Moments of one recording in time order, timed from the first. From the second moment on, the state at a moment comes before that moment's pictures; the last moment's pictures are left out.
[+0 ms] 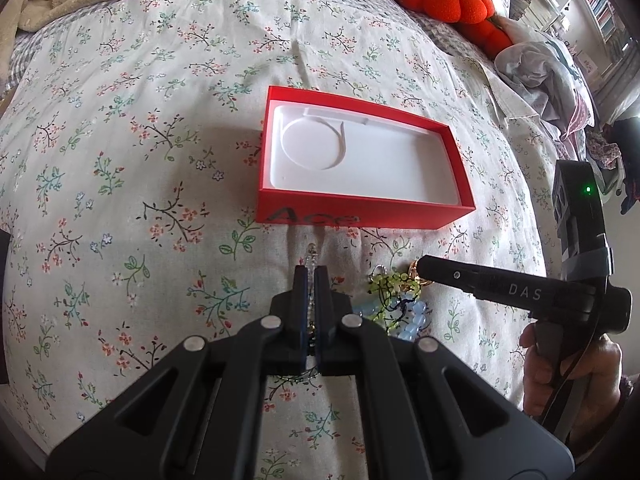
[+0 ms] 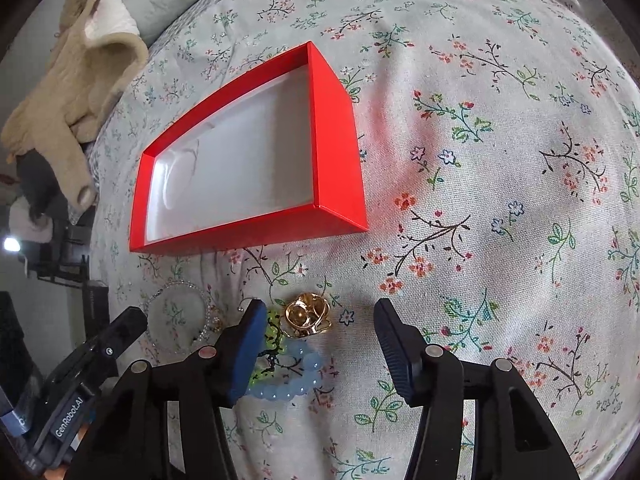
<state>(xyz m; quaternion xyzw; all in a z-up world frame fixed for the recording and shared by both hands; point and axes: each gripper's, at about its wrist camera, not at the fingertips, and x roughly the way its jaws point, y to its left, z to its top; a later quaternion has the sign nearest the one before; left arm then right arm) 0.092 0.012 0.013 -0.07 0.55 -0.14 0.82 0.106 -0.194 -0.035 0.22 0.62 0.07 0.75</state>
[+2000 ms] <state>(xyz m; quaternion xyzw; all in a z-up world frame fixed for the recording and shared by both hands) 0.148 -0.012 0.021 -0.07 0.45 -0.13 0.88 0.144 -0.201 0.008 0.21 0.52 0.11 0.82</state>
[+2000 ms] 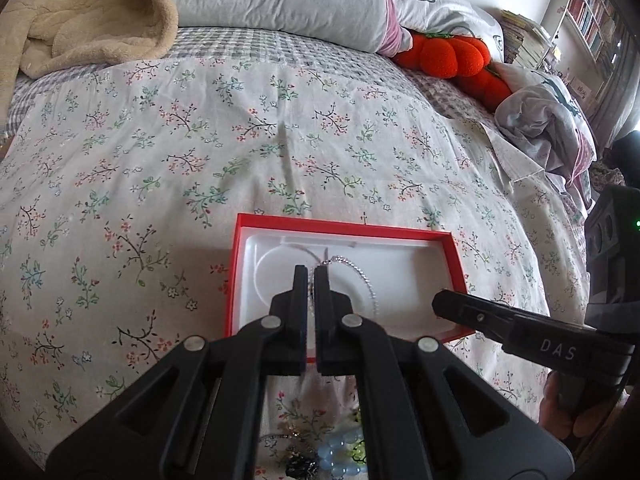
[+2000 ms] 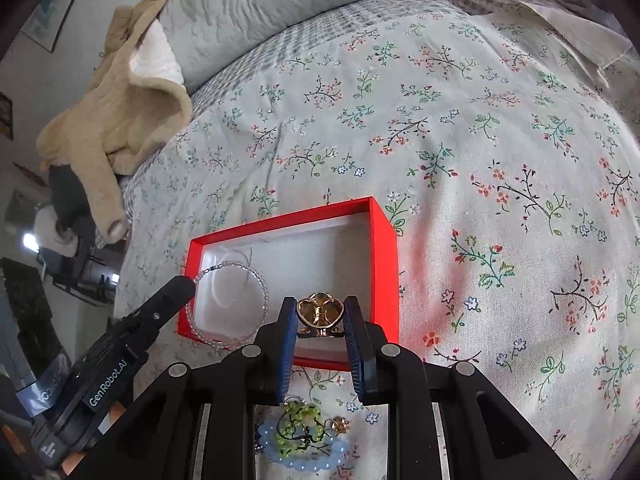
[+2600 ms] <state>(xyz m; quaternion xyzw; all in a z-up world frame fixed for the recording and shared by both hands) 0.130 -0.011 0.031 0.00 0.45 -0.10 0.89 0.127 -0.206 0.035 0.18 0.49 0.13 0.84</state>
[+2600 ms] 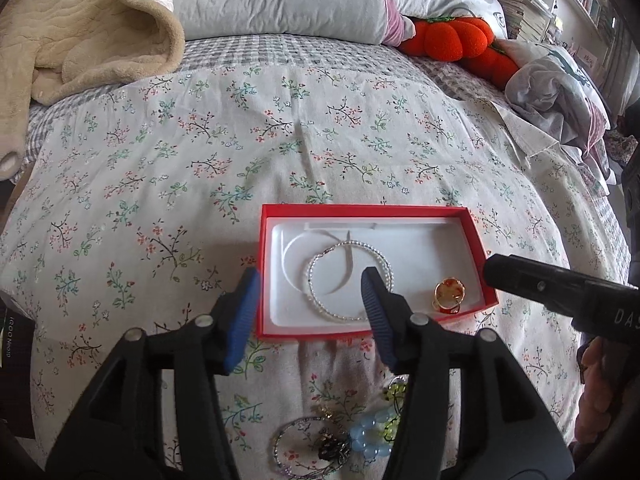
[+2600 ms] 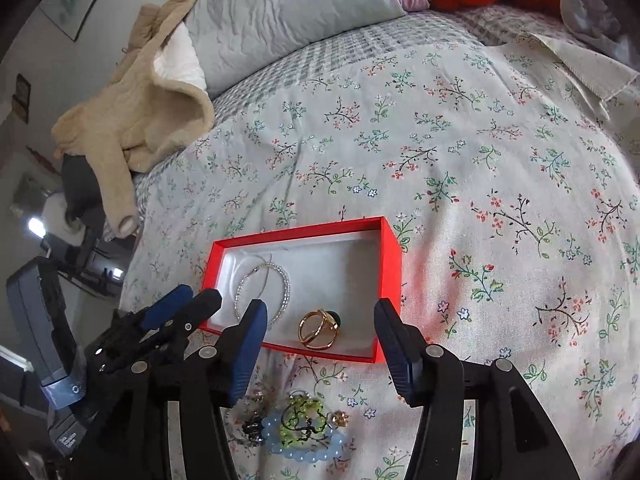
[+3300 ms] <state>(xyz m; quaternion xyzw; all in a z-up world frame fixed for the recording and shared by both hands) 0.064 0.028 -0.008 0.05 0.50 -0.10 0.86 0.055 -0.204 0.000 0.08 0.55 0.12 0.82</state>
